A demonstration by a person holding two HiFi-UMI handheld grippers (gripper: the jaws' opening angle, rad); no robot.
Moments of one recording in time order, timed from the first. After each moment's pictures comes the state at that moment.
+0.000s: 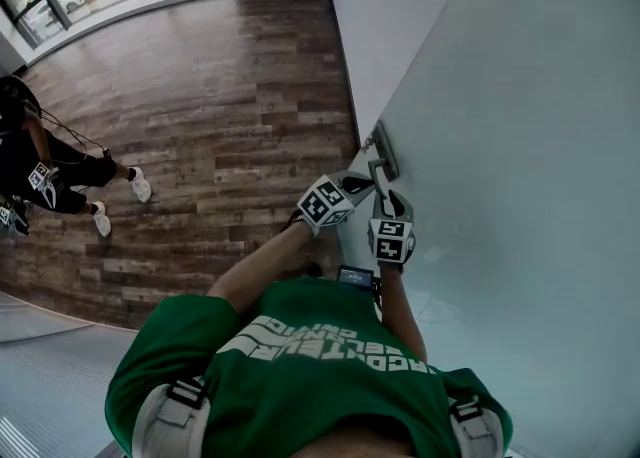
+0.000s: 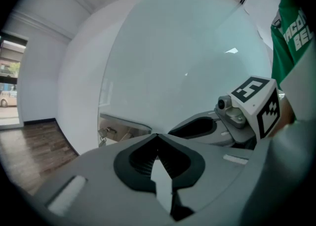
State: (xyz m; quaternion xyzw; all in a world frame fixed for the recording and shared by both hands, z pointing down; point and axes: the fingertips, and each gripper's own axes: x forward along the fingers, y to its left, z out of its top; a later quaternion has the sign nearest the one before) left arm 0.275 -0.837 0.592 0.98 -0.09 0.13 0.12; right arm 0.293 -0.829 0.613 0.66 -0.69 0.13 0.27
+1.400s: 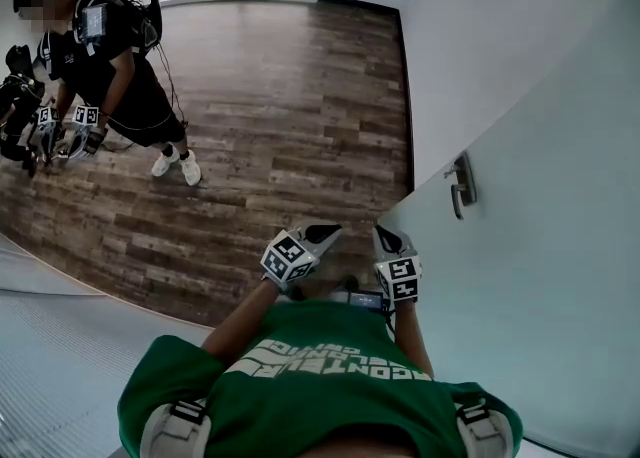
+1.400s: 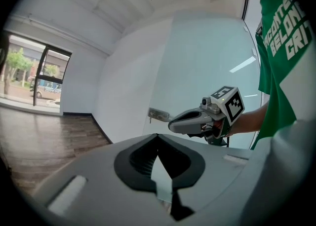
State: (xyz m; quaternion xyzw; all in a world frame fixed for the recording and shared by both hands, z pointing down) left arm -0.057 -0.738 0.581 0.95 -0.25 0.08 0.16; right arm 0.020 -0.756 0.592 0.46 -0.85 0.08 0.26
